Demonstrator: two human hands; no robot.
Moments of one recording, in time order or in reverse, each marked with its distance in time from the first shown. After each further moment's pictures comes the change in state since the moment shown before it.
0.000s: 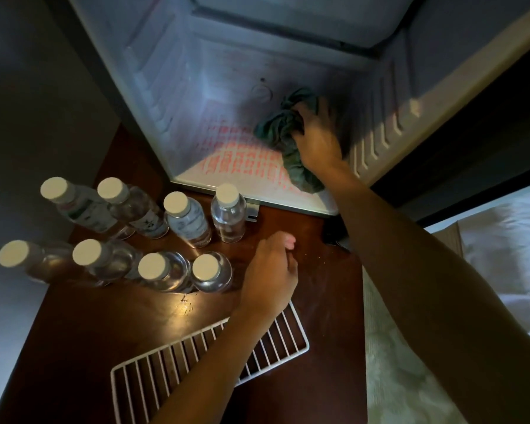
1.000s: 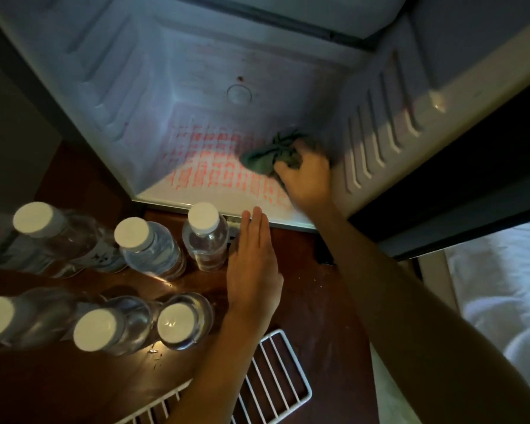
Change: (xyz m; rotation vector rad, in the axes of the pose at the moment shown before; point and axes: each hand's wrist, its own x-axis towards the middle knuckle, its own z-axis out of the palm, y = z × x) left_hand 0.062 -0.035 0.028 0.292 0.013 0.028; right_hand -0.031 0.024 0.047 0.234 0.139 0.223
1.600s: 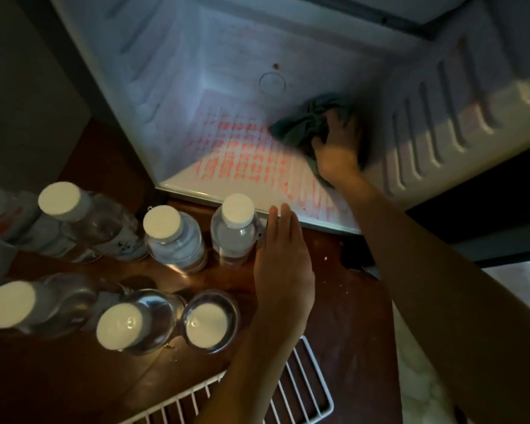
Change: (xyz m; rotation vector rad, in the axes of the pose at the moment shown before) left_hand 0.008 0.008 -0.001 0.023 0.030 0.009; right_hand 0.057 -0.002 0.019 -0.226 -0.118 0.110
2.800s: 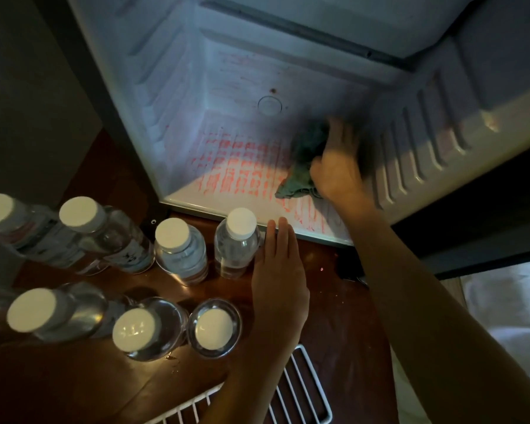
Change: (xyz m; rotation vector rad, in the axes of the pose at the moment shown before) left_hand -0.009 -0.003 0.001 0.039 0.029 0.040; right_hand -0.033 -0.014 -0.032 0.020 0.096 -0.167
